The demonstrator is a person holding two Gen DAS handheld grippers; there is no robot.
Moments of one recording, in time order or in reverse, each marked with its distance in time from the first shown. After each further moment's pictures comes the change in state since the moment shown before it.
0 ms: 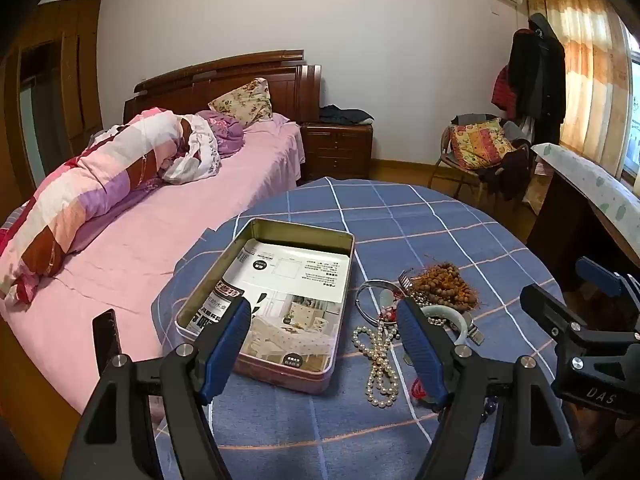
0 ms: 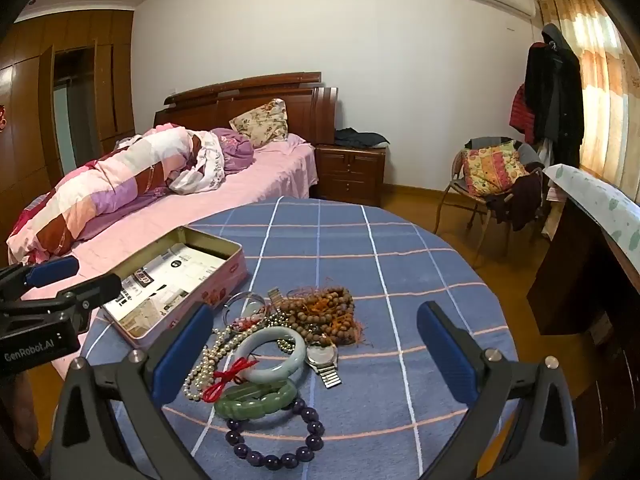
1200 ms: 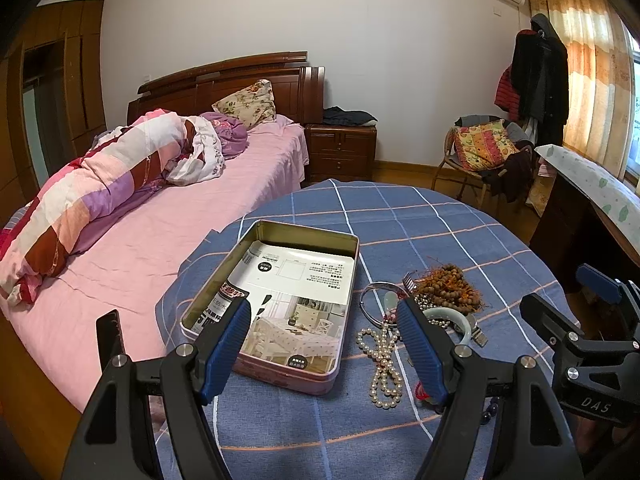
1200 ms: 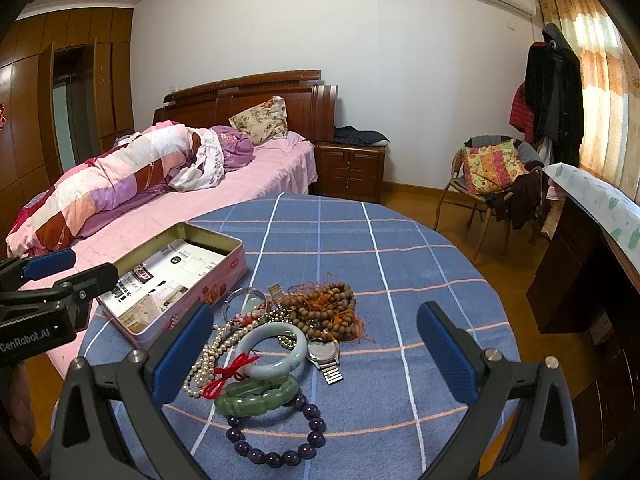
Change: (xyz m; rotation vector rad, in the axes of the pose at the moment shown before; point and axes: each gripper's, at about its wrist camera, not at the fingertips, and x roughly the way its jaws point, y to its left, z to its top) left arm -0.003 0.003 0.003 -0.006 -0.002 0.014; right arm 0.001 0.003 -0.005 0.005 0.000 -0.002
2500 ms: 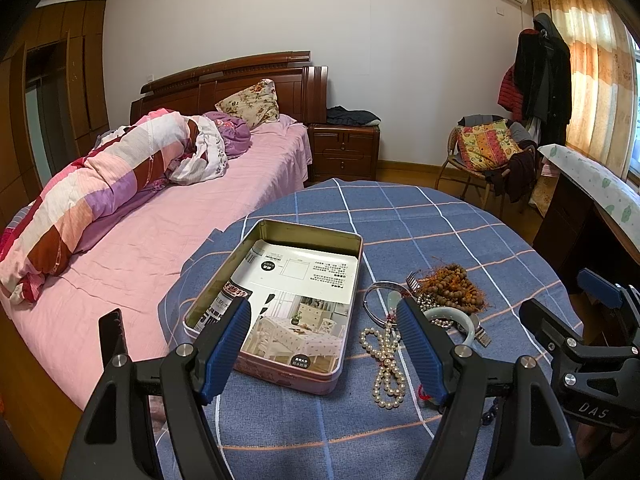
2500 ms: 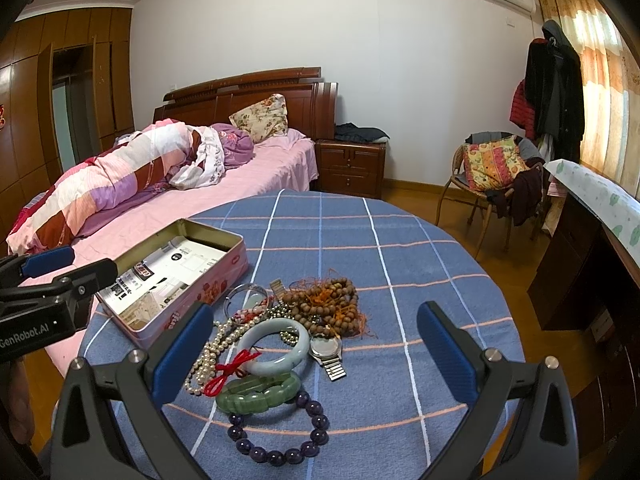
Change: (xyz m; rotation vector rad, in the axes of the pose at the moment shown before) left arm 0.000 0.005 -0.001 -0.004 -0.003 0.007; right arm 0.003 0.003 -0.002 0.002 0.006 0.006
